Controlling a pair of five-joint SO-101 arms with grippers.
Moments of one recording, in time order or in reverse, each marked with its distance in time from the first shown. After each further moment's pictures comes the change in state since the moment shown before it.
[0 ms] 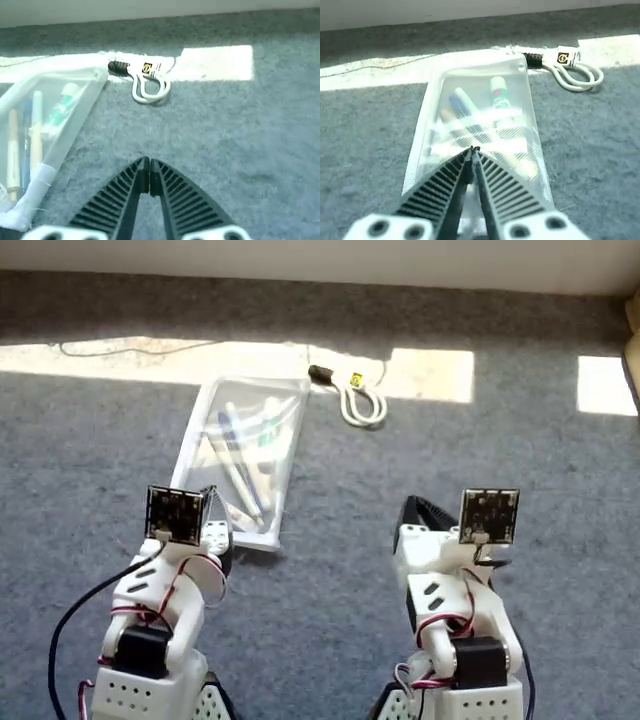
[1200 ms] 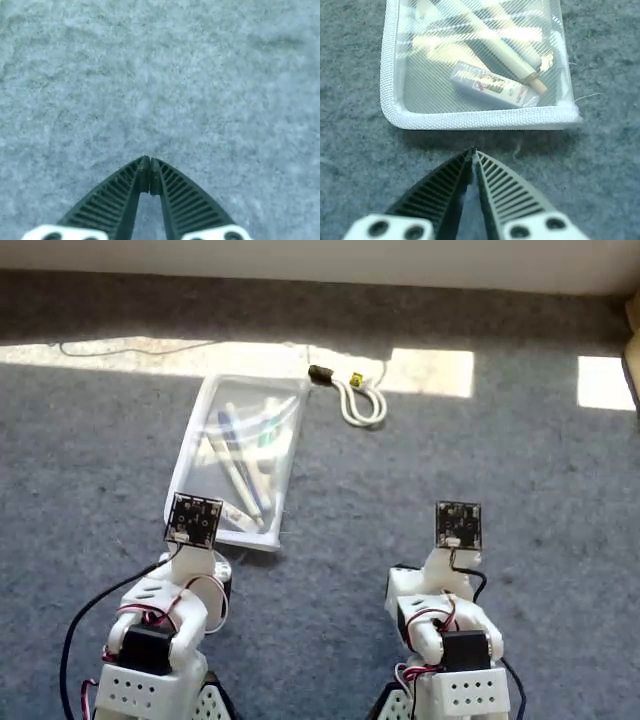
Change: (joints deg) left arm 0.0 0.1 3.1 21.9 0.0; right arm 0.1 0.4 12.2 12.7 -0.9
